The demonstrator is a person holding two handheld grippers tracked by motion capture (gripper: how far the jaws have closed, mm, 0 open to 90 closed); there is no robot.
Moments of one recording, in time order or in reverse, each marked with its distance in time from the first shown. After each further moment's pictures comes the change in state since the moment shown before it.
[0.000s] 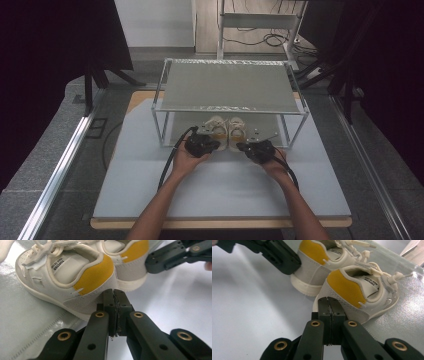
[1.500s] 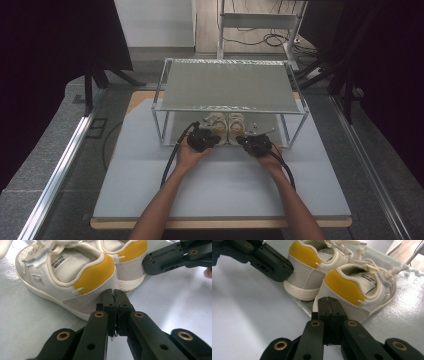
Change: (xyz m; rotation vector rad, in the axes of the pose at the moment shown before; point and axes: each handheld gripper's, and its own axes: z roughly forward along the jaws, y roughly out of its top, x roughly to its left) left arm 0.018 0.008 0.014 -0.009 0.037 0.048; right arm -0.014 0.003 0.021 -0.020 -0.077 0.067
